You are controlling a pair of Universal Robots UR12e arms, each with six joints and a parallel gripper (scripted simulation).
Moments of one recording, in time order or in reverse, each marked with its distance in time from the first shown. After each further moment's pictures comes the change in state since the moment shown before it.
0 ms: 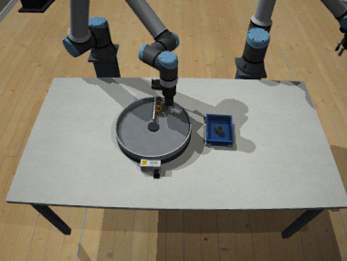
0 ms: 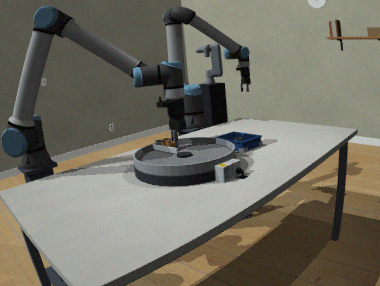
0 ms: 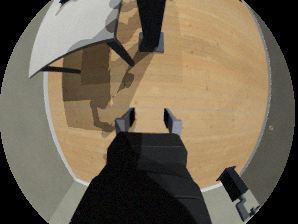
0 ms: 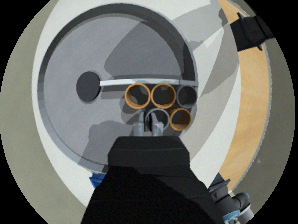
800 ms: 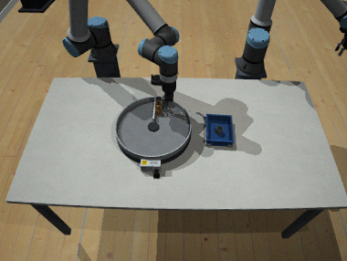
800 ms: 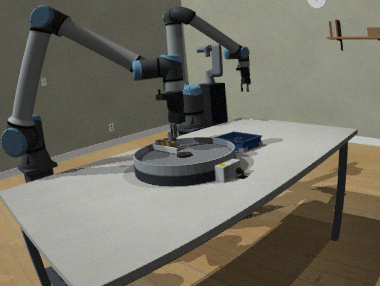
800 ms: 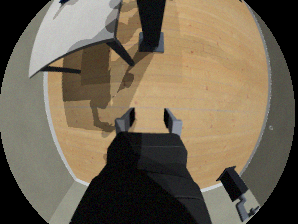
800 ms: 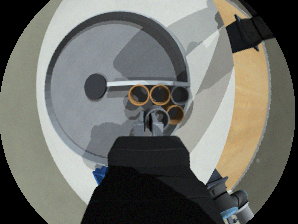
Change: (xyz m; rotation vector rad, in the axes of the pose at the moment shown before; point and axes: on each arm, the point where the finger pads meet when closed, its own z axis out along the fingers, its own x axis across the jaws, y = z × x) left arm 0.000 0.000 0.000 0.000 0.000 0.000; right arm 0.000 0.000 -0.032 0.000 0.000 0.000
